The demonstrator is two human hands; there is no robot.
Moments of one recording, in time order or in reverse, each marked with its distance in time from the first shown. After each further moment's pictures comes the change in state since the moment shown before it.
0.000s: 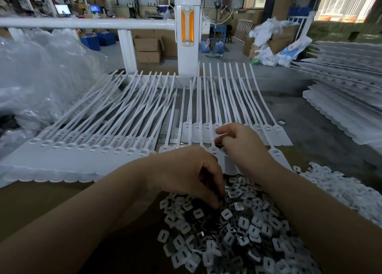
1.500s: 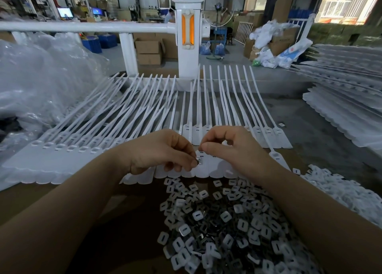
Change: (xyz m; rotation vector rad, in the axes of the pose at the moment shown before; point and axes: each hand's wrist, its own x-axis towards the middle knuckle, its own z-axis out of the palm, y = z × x) left_hand -0.019 -0.031 -0.030 -0.481 0.141 -0.220; right_hand -0.015 -0.015 -0.011 0.128 -0.257 -0.410
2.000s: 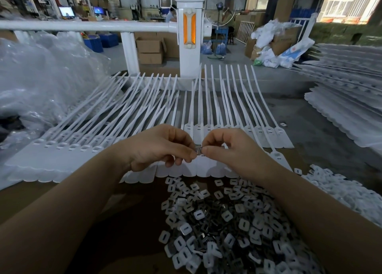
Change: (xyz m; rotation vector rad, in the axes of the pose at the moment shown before) left_hand 0.000 -0.001 -0.004 -0.144 0.049 0.015; right_hand 0.000 -0.001 0.004 -0.057 -0.055 0.004
